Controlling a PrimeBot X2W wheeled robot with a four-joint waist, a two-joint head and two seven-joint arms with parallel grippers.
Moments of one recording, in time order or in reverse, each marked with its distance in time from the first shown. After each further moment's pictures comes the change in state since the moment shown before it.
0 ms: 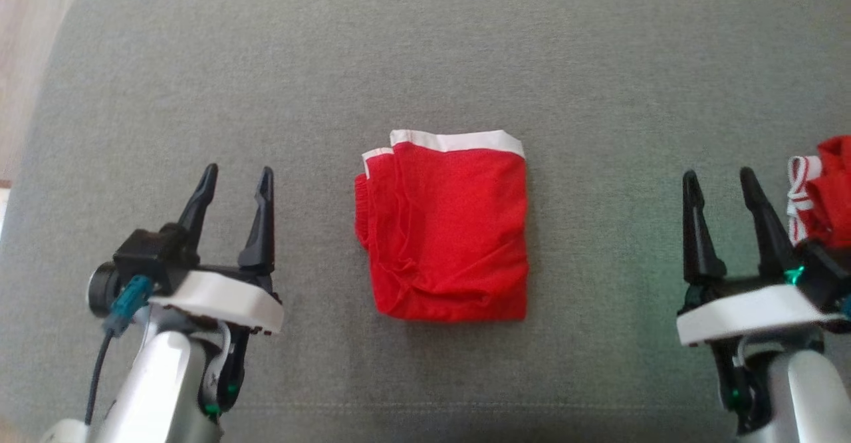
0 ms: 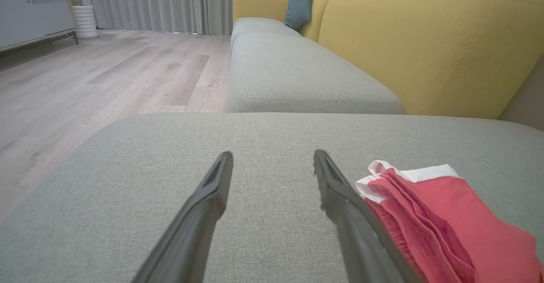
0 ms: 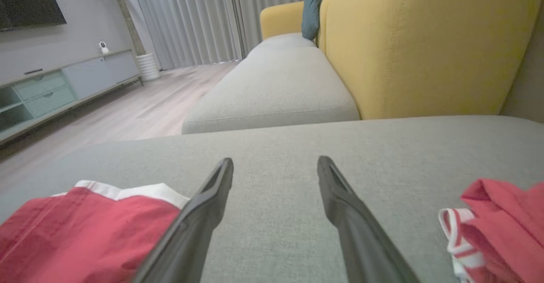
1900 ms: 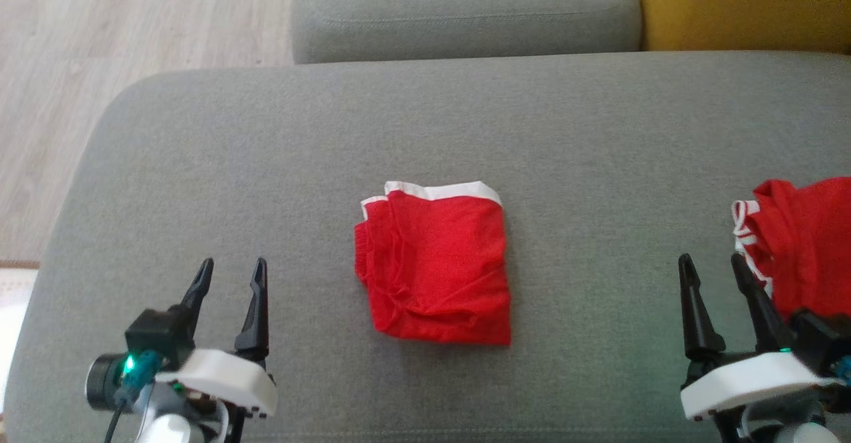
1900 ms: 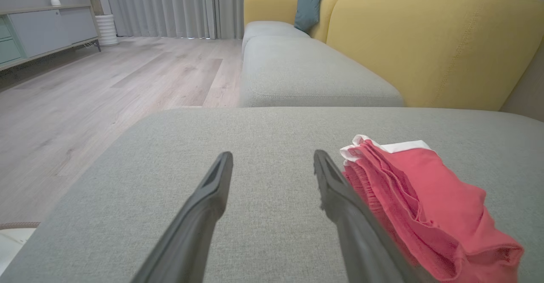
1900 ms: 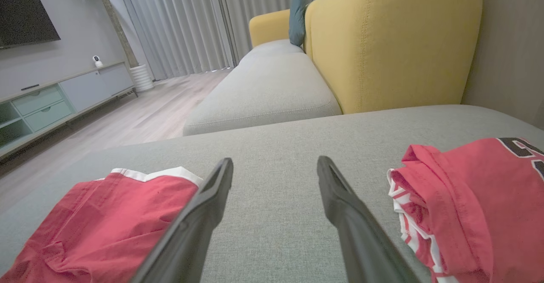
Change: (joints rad) left arm 0.219 0.043 -0.016 -0.068 -0.010 0.087 0.054; right arm 0.196 0.011 -0.016 -0.038 0.039 0.000 0.064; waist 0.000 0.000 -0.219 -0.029
